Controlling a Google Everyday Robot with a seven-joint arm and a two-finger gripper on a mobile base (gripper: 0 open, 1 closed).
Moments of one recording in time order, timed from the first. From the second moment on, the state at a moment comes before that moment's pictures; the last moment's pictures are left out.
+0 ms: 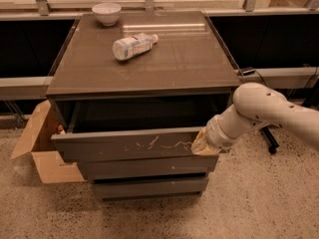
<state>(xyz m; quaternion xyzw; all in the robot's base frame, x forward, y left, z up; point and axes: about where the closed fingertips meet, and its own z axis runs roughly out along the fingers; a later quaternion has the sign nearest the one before) 0.534 -0.143 0.646 -0.71 0.66 0.12 0.21</state>
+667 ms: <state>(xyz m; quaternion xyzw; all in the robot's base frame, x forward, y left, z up) 0.581 -0.154 0.656 -0.71 0.66 0.11 0.22</state>
